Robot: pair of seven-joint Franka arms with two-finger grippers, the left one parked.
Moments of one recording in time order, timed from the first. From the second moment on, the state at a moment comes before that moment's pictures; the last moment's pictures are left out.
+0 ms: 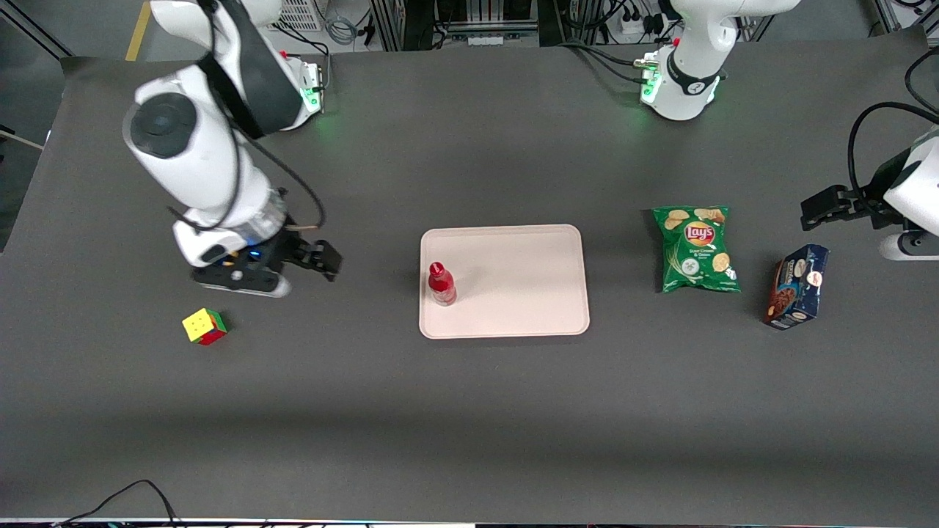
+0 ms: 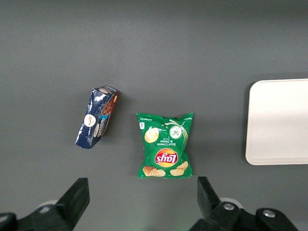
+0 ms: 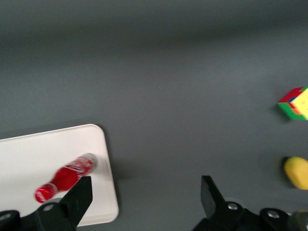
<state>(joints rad) 0.13 0.16 0.25 -1.73 -0.06 1.98 0.58</state>
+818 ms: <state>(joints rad) 0.12 -0.11 -0.09 -1.94 0.00 1.89 0.06</state>
